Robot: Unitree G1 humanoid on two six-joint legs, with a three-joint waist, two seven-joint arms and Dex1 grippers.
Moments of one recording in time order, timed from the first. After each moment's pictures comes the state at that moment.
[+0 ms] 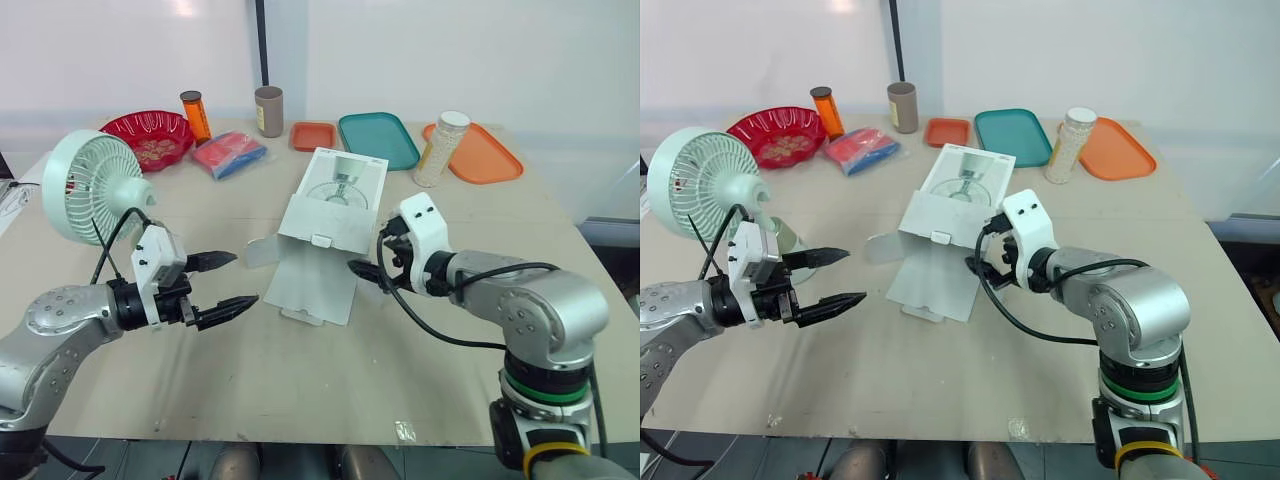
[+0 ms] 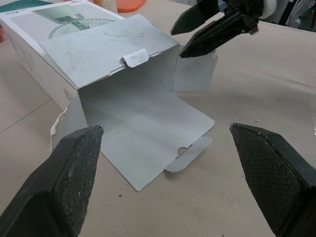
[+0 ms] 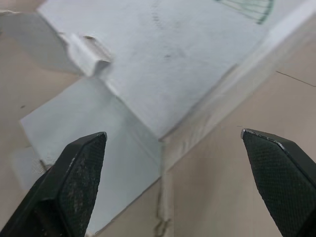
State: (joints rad) left arm -0.13 0.80 0.18 -0.47 -0.71 0.56 -0.88; right arm -0.64 -0.41 -0.08 -0.56 0.46 1.56 0.25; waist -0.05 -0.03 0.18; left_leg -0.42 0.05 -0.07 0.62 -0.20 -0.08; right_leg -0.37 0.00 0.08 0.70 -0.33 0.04
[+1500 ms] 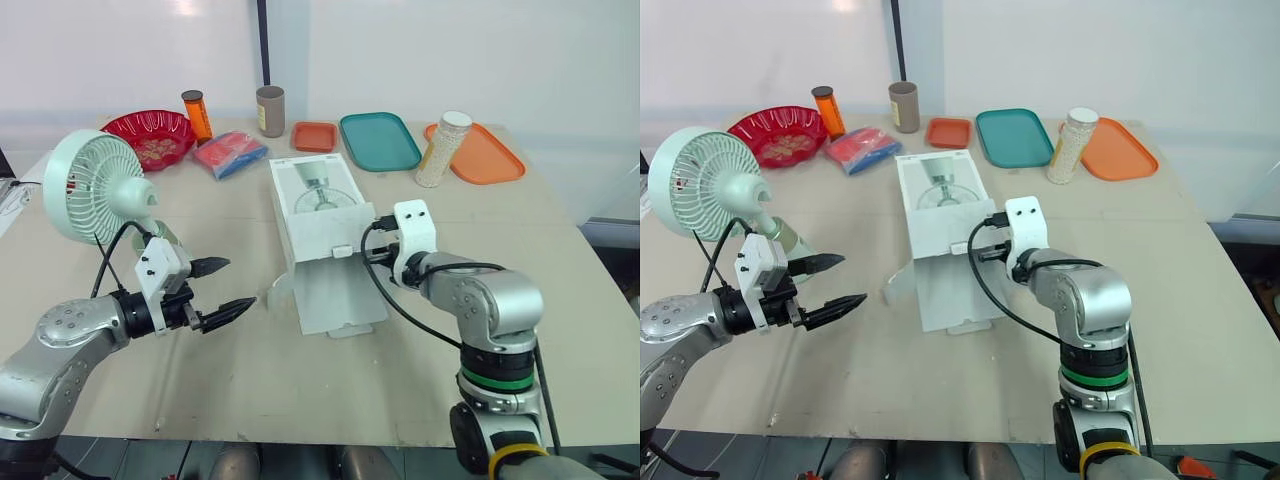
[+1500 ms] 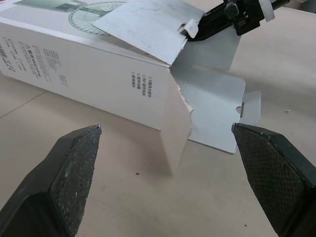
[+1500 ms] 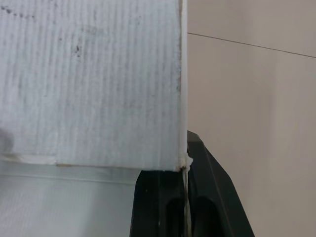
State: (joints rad) left arm -0.08 0.75 0.17 -0.46 -0.63 0.52 -0.82; right arm -0.64 -0.23 -0.09 -0.41 0.23 1.50 0.10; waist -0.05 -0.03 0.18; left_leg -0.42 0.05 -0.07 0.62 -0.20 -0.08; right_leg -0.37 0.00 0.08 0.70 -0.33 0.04
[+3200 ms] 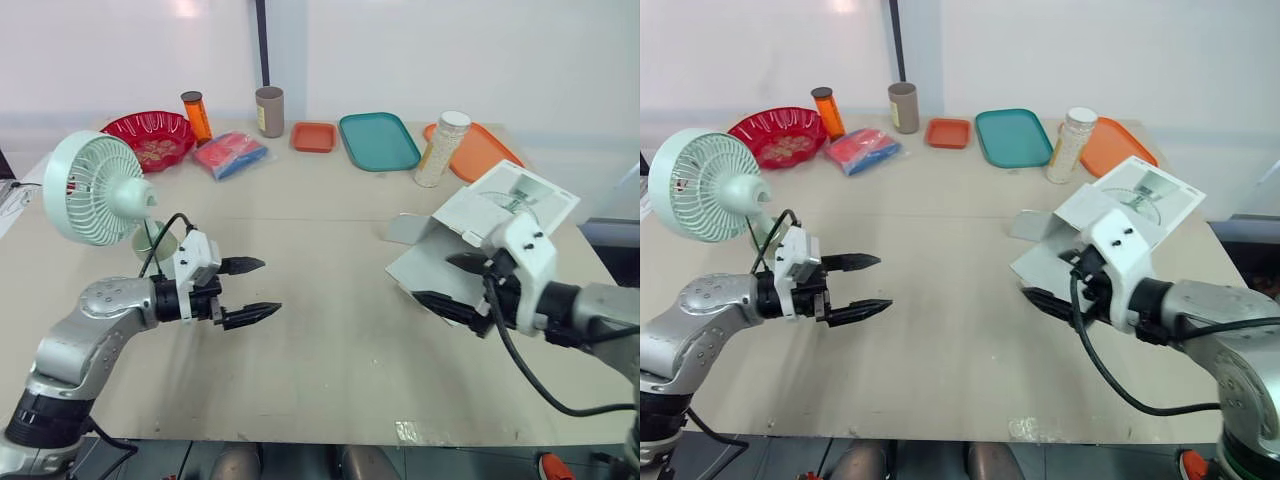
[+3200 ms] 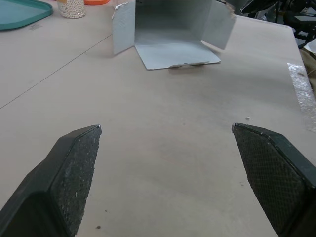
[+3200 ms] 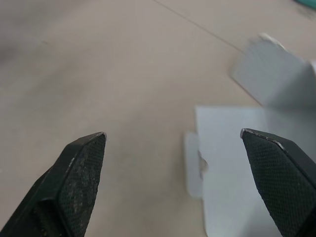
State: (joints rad) left arm -0.26 0.71 0.03 -0.33 -0.59 0.51 -0.99; right arm -0.31 -0.79 -0.40 -0.82 0.62 1.37 0.72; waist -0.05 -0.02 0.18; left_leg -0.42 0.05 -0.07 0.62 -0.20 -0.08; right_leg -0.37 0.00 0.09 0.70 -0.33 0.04
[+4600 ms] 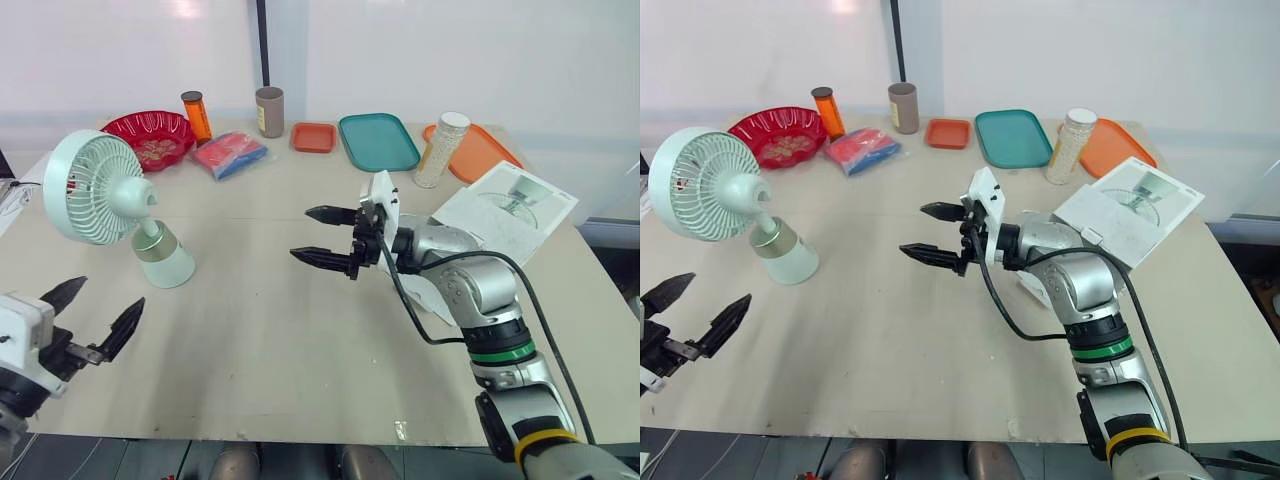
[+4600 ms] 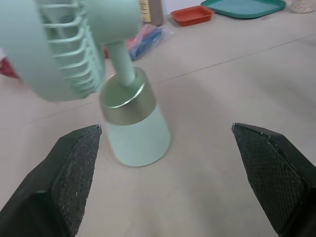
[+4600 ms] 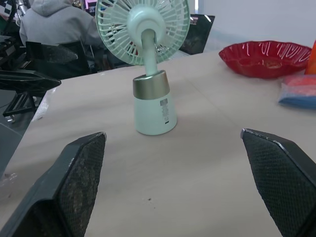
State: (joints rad) left arm 0.46 0.53 0.73 -0.73 -0.61 0.42 -0.54; right arm -0.72 -0.37 0.14 0.00 0.46 0.53 0.96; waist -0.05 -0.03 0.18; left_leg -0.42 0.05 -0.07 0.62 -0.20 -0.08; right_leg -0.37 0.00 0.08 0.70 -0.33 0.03
